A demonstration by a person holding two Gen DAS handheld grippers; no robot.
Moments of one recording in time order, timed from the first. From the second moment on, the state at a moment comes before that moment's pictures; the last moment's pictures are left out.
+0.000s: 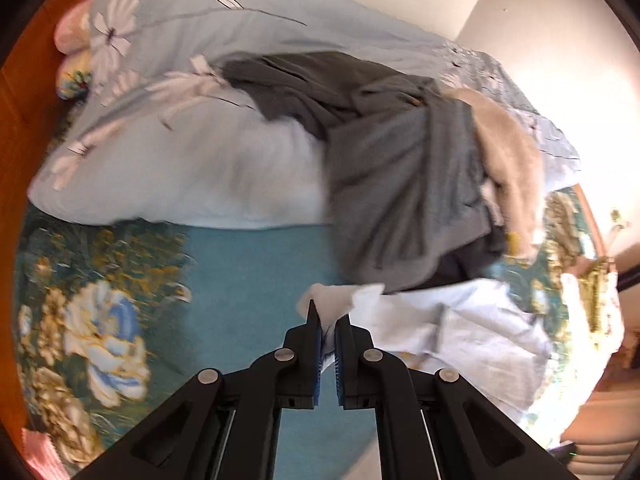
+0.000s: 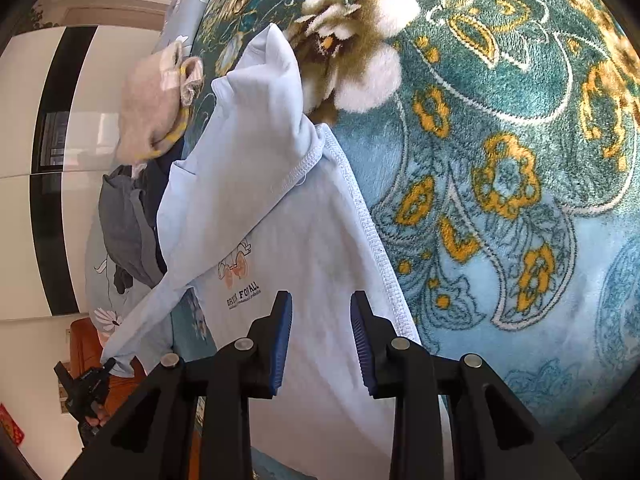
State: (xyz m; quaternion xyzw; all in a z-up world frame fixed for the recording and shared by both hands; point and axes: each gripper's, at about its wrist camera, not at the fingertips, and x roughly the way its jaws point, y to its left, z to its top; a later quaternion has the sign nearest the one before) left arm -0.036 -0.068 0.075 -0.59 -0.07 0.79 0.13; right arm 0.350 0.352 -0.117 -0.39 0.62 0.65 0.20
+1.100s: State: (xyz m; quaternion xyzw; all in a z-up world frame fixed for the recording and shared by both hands) left arm 0.021 0.282 -0.021 -0.67 0.00 0.61 0.42; right arm 0.357 0.374 -0.108 -0.39 0.60 0.66 0.21
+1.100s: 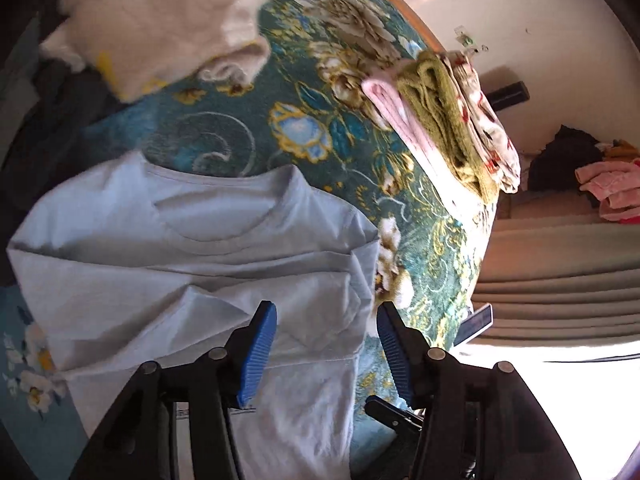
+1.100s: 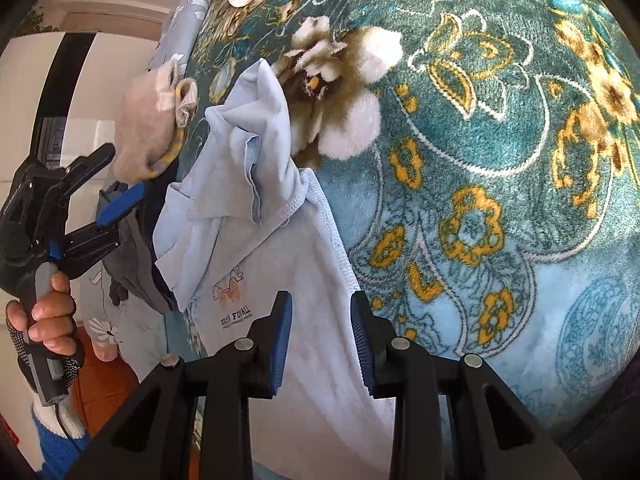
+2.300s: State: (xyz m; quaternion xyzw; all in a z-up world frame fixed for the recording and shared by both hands) left arm -0.027 0.061 -0.152 -0.71 -0.38 0.56 0.19; right arm 0.211 0.423 -0.018 -0.35 0.52 0.77 0.13
